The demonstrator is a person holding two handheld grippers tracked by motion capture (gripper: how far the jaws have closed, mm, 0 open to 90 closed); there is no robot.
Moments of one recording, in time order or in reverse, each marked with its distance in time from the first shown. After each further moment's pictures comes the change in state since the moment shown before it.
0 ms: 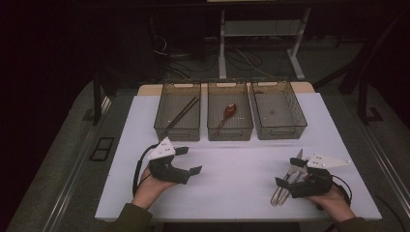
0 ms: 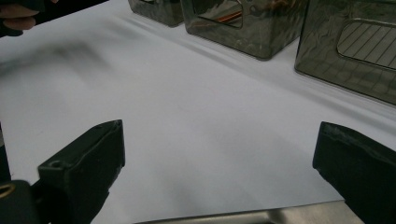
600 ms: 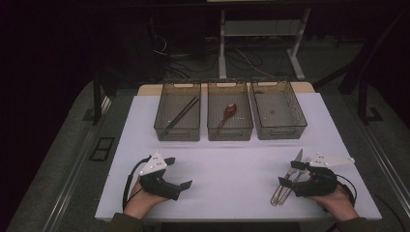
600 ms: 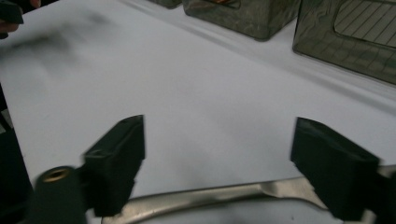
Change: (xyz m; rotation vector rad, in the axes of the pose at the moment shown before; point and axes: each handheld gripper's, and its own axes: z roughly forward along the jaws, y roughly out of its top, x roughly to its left) left arm -0.011 -0.031 -0.019 0.054 0.065 -0.017; right arm -0.003 0.003 -0.010 0.078 0.006 0.017
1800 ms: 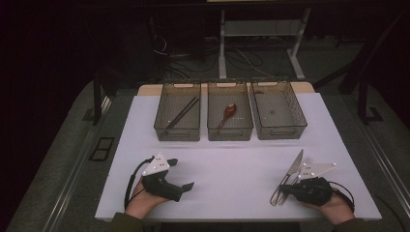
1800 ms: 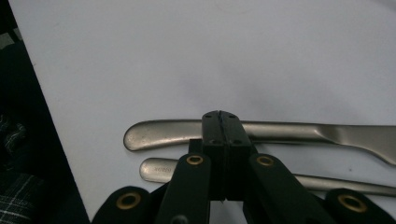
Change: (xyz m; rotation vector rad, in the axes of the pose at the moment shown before) left arm -0.002 -0.001 0.004 0.014 -0.022 0.013; right arm 0.014 -0.015 0.011 0.244 0.064 -0.104
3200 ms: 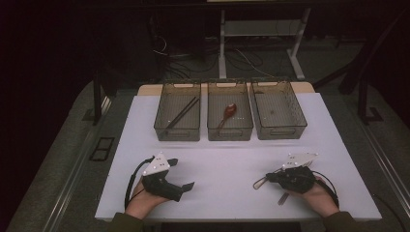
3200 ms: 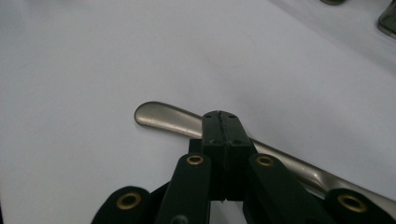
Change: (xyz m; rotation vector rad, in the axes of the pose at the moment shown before) left arm -0.001 0.001 0.001 -0.005 0.000 -0.005; right arm -0.005 0.033 0.031 -0.032 -0.022 -0.038
